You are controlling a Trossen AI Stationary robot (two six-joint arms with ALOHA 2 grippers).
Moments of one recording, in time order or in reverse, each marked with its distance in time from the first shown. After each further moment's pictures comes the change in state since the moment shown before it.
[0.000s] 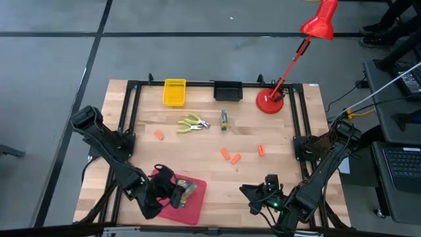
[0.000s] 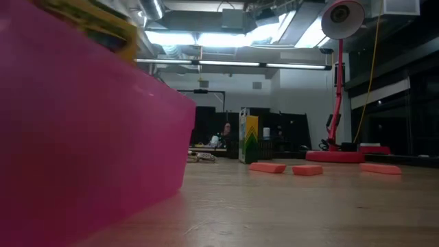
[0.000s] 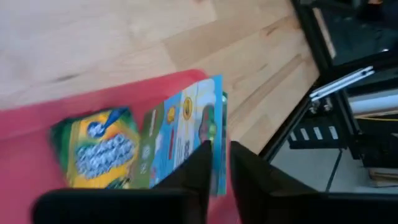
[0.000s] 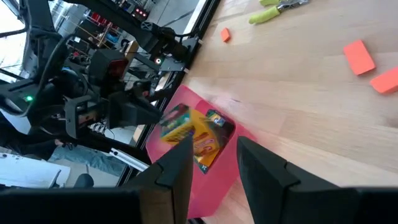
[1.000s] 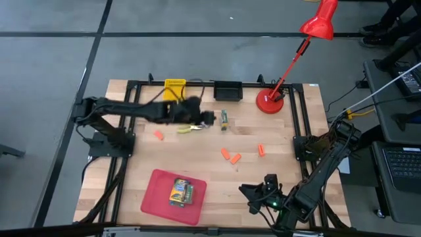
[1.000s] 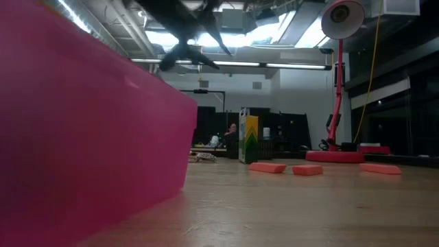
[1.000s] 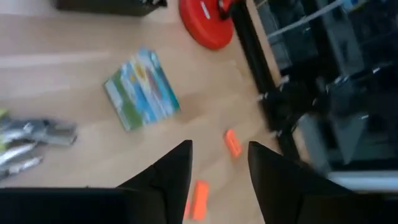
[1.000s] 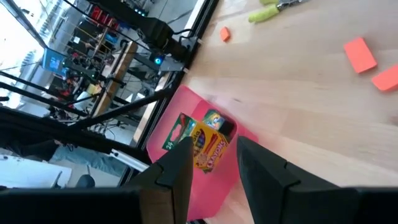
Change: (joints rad) left arm 0.936 -0.081 0.001 0.300 0.473 0.607; right arm -0.009 0.000 0.000 0.009 -0.007 0.001
